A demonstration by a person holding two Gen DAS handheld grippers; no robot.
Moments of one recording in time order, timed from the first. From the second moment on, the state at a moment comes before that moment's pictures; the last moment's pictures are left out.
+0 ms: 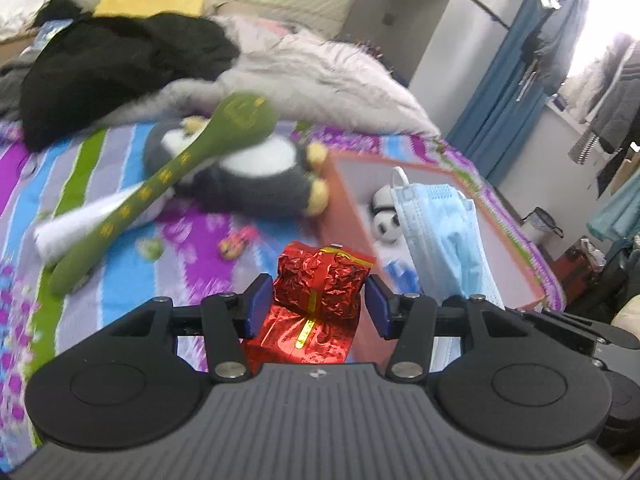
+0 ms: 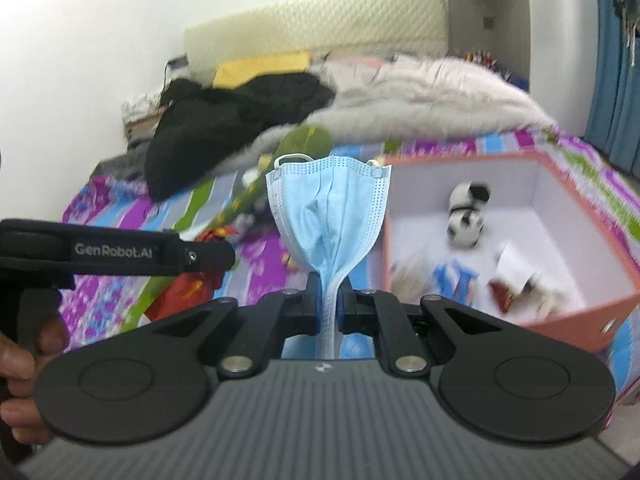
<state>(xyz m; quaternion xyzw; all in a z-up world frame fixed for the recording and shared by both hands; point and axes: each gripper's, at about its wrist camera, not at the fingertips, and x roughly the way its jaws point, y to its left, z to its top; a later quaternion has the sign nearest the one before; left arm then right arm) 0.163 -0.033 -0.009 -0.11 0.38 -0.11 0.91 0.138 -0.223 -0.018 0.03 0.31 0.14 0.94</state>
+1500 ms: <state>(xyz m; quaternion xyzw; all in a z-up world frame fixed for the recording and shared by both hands) 0.359 -0.282 -0.110 0.03 0.55 -0.24 0.80 0.269 -0.426 -0.115 0.12 0.47 -0.06 0.87</state>
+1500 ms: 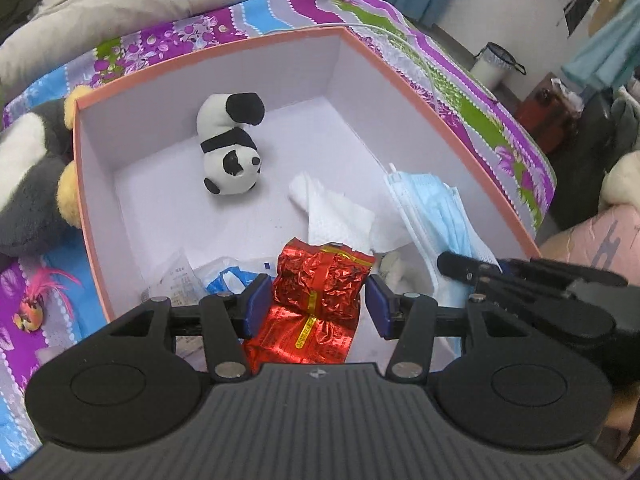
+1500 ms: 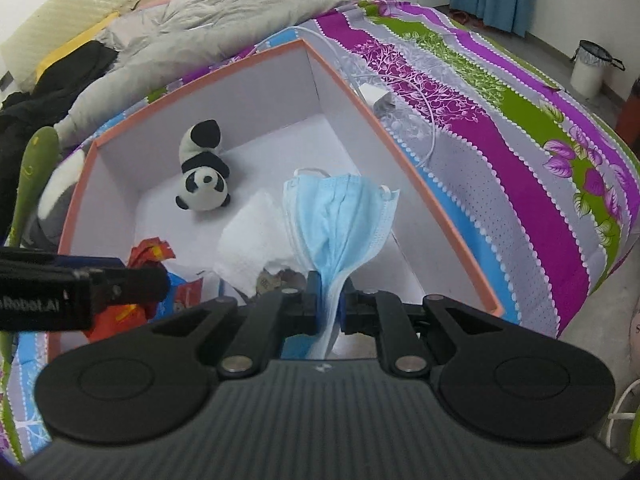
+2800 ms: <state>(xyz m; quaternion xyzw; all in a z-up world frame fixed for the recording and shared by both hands) 0.195 -0.108 0.030 -0.03 0.33 -0.20 0.92 0.149 -0.321 -0.001 0.09 0.28 0.05 0.95</state>
